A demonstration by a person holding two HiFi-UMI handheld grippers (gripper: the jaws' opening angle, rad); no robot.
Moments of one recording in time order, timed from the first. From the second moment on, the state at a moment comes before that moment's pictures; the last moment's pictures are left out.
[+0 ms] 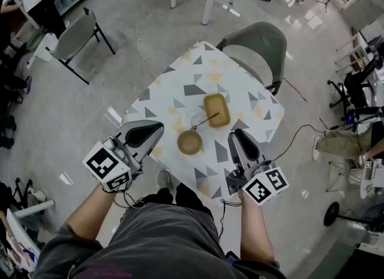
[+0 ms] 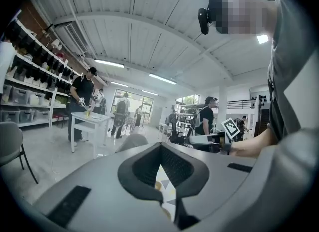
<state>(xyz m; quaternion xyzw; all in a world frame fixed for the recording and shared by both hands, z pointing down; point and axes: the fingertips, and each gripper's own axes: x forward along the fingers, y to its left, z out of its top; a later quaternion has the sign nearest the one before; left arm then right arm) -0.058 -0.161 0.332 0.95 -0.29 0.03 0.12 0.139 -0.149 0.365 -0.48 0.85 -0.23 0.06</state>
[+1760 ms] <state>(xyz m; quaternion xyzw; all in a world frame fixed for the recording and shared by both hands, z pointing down) -0.058 -0.153 0.306 0.95 -0.28 0.00 0.11 0.110 -0.128 0.329 -0.46 0.86 -0.21 0.07</state>
